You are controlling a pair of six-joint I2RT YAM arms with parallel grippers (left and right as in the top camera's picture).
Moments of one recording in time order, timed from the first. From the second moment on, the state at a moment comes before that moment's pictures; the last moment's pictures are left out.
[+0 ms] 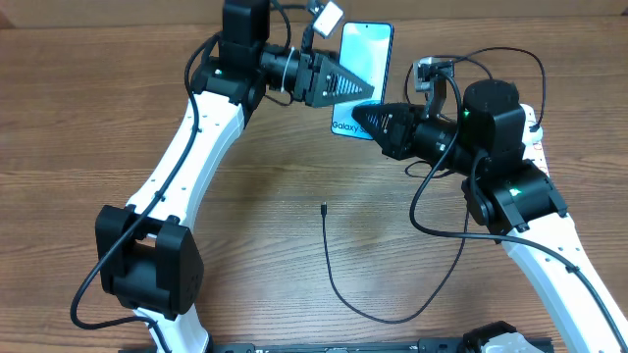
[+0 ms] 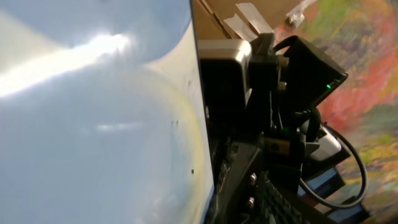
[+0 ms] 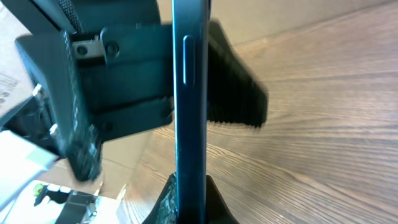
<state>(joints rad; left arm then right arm) -0.31 1.90 1.70 -0.08 1.55 -0.56 0.31 1.24 1.12 -0.25 -0.63 0.64</state>
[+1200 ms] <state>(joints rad) -0.27 1.92 1.69 -0.28 1.36 -0.69 0.36 1.27 1.15 -0.71 -0.57 0.43</state>
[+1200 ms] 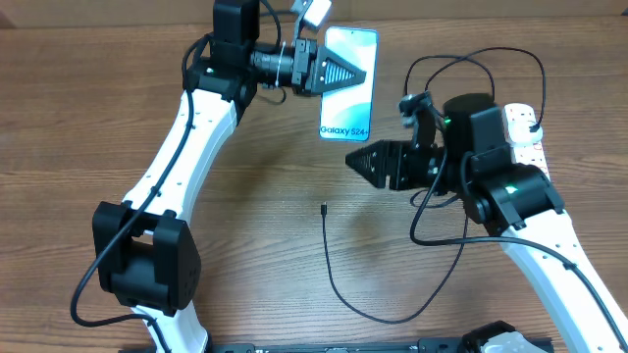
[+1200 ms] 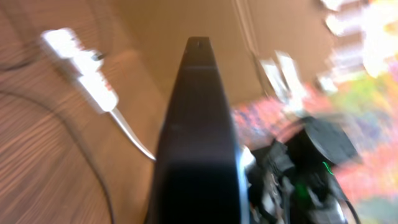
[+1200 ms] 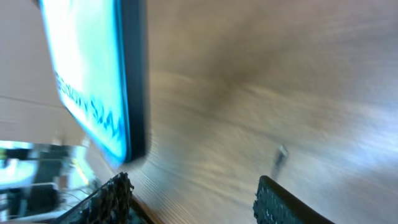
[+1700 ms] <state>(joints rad) -0.27 1.95 1.69 -0.95 0.47 -0.40 0.67 1.66 1.10 -0.87 -0.26 0.37</state>
